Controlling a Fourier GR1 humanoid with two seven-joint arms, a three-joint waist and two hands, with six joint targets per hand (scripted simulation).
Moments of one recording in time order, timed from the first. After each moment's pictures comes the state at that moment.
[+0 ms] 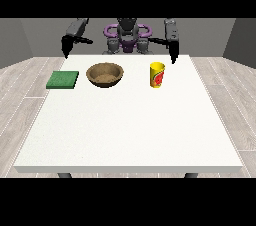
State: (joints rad) left arm -0.37 0.15 0.13 -1.29 0.03 0.02 -0.35; right arm -0.26 -0.20 -0.18 -1.37 -0.15 0.15 -0.28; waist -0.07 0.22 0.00
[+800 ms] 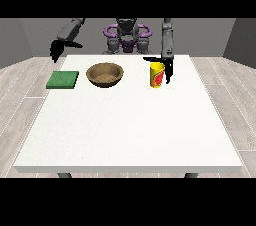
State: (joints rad) left arm -0.51 0.14 0.21 -0.86 0.01 0.08 -0.68; right arm -0.30 -0.29 -0.26 -1.23 -0.21 0.27 -0.39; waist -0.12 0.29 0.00
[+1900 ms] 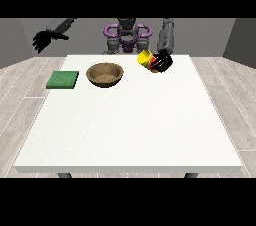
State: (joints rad) left arm -0.61 0.17 0.05 -0.74 -0.37 0.53 -0.52; right arm -0.34 -0.43 -0.36 -1.00 -0.27 0.38 -0.39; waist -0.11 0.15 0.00
